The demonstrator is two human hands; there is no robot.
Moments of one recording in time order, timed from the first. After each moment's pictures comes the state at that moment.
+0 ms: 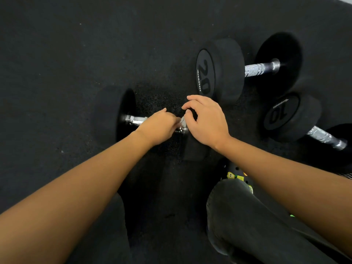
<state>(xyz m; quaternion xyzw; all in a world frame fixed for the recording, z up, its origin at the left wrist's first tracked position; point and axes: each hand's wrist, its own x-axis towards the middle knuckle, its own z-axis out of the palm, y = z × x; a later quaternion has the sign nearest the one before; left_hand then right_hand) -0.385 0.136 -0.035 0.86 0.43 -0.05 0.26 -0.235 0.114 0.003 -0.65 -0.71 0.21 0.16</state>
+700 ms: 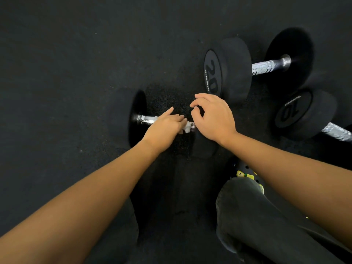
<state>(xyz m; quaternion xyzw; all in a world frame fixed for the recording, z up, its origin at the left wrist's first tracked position) -0.396 0.117 -0.028 0.90 0.42 -0.05 0.14 -0.235 0.119 0.005 -0.65 -0.71 0.21 0.16</state>
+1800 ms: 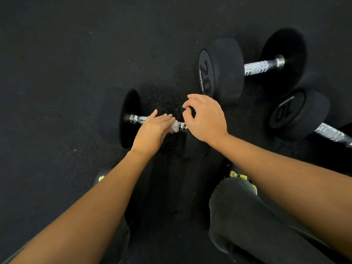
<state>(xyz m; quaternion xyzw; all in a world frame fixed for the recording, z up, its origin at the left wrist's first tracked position) -0.403 0.100 -0.047 0.83 0.51 0.14 0.18 -0.235 0.116 0.003 -0.64 -0.72 0.20 0.18</state>
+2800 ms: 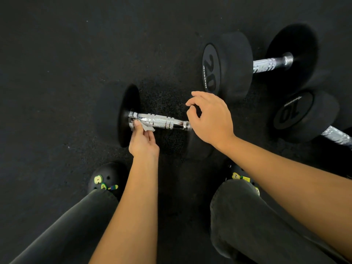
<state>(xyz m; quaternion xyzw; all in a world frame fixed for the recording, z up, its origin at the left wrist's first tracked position) -0.384 0.096 -0.035 -0.24 0.57 0.60 0.51 -0.236 0.115 0.002 -0.65 -0.71 0.20 0.19</state>
